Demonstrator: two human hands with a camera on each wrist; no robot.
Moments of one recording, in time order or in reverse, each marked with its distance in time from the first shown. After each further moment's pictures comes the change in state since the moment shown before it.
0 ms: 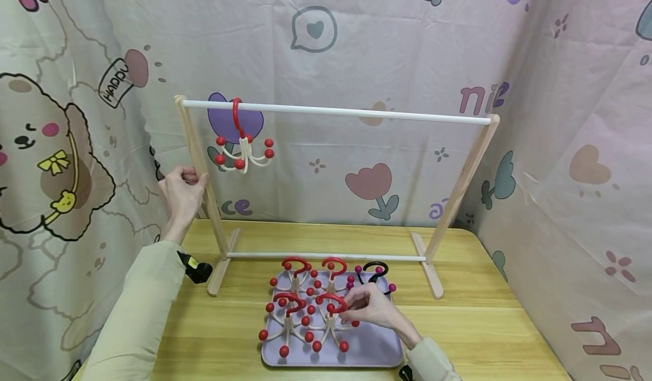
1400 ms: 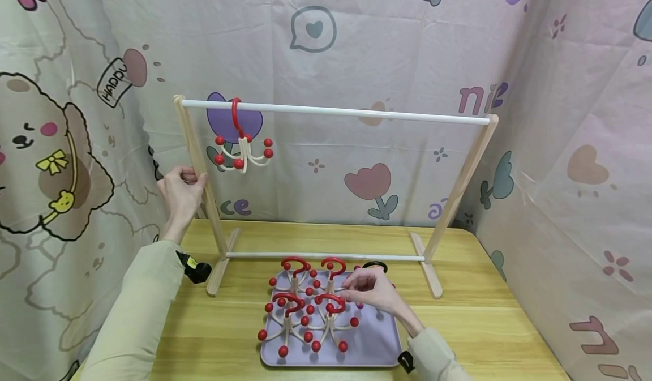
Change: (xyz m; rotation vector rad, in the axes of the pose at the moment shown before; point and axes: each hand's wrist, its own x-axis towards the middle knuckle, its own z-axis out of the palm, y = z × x) left_hand -0.001 0.002 -0.002 -0.015 -0.016 -0.003; right_hand 0.013 -0.023 -0.016 -0.042 0.093 -0.197
